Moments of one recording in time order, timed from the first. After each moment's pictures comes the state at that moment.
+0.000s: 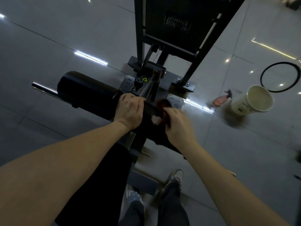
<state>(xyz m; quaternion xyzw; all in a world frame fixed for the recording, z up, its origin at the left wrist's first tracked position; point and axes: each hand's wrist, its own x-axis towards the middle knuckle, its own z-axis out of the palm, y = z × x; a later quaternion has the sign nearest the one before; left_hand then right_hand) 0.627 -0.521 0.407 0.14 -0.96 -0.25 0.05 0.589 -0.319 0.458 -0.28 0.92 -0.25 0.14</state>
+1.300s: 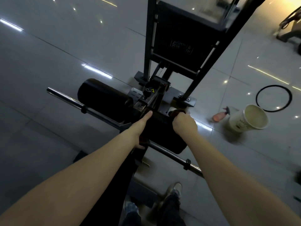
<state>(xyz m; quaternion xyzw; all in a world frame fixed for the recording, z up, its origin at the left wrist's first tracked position) 0.667 -0.492 0.441 0.52 -0.43 -0.70 -0.24 0.550 -0.341 0.446 -0.12 0.96 -0.06 0.26</state>
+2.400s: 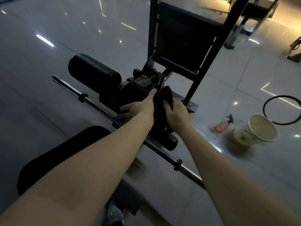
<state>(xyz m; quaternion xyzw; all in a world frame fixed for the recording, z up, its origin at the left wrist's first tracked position) 0.626 -0.361 0.425 0.67 -0.42 -0.60 0.15 0.585 -0.253 0.425 -0.26 0.87 -0.39 0.15</state>
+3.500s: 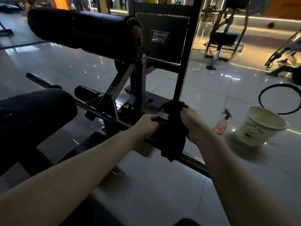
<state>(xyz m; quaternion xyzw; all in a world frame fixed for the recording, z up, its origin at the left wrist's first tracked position) 0.686 -0.198 0.139 0.20 -0.73 -0.65 0.05 0.603 -0.065 0.183 -0.12 0.67 -0.68 0.28</state>
